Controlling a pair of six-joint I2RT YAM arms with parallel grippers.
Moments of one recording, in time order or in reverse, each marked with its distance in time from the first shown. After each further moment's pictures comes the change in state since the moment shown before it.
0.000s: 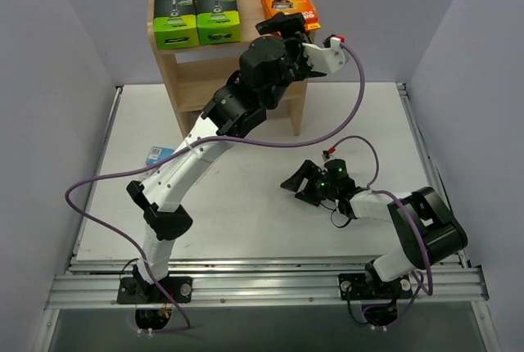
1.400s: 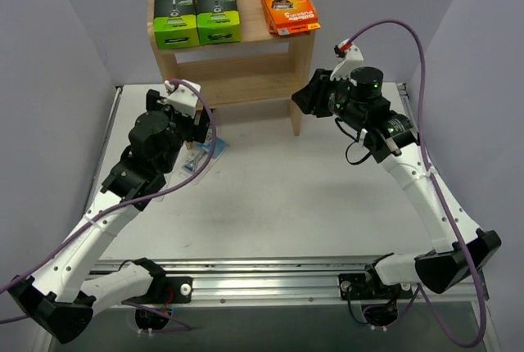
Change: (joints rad) left arm 0.344 -0.963 -1.353 0.232 0.054 -0.804; right arm 0.033 -0.154 1.048 -0.827 0.178 -0.539
